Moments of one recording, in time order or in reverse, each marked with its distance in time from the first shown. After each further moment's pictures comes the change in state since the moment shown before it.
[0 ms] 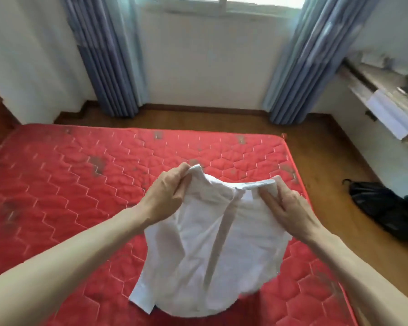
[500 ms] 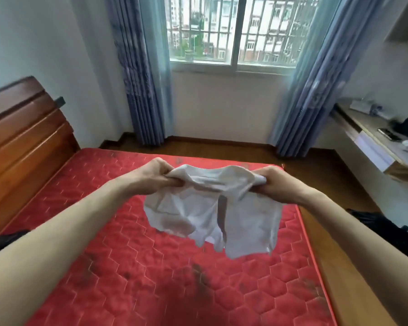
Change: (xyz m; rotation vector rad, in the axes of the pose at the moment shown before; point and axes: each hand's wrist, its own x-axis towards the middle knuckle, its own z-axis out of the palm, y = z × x) left_hand -0.112 0.229 -0.157 -0.006 -0.221 -0.301; right_hand -0.076 -0.163 -0.174 -0.027 -0.368 -0.264
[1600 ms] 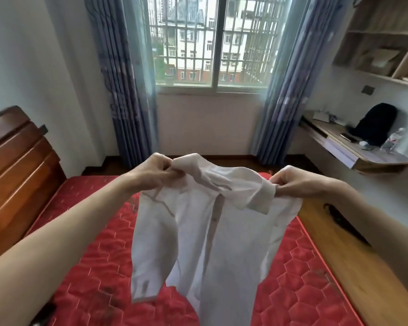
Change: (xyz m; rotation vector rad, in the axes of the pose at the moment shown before) left_hand -0.052 -0.079 -0.158 -0.039 0.008 0.220; right_hand 0.006 -0.174 0.027 0.131 -0.055 0.321
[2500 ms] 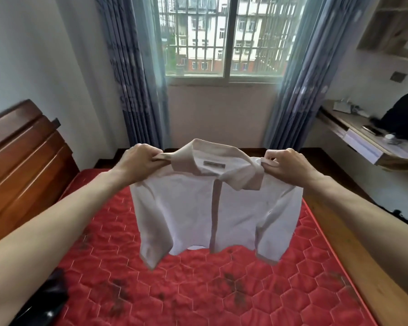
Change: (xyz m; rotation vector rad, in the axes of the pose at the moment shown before) left_hand 0.027 -0.049 -0.036 0.574 0.328 0.053; right_hand 0.105 0.037 0.004 -0.446 0.574 -0.117
